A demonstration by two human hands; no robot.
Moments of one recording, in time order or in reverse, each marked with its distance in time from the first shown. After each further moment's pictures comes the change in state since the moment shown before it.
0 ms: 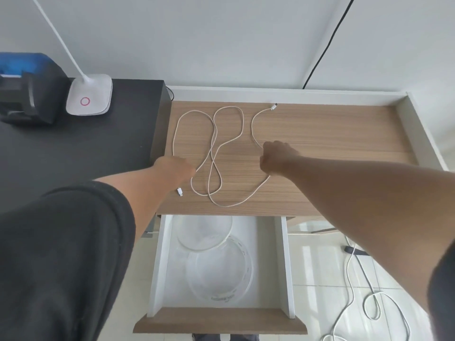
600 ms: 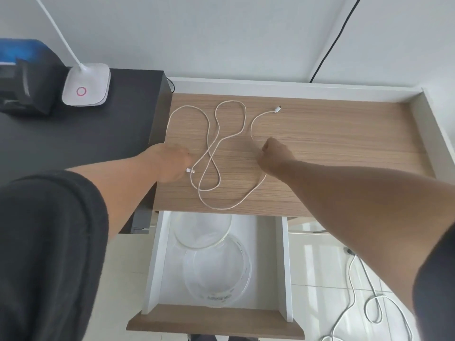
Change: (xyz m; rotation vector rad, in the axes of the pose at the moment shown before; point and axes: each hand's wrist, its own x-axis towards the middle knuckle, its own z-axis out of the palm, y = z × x) left_hand 0.008 -0.023 0.013 -0.052 0.264 0.151; right_hand 0.026 0.006 0.038 0.519 0.049 0.078
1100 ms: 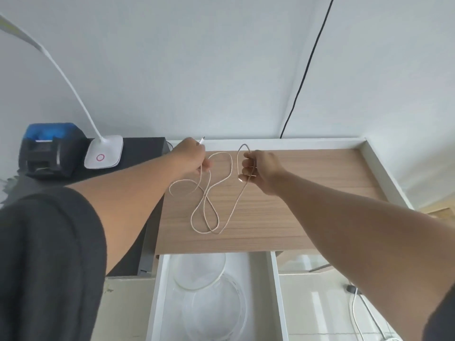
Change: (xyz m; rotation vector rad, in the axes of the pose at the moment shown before) left_hand -0.012 0.012 -0.152 -1.409 0.404 -0.460; right_hand -0.054 -0.065 -0.103 1.239 -0.164 0.030
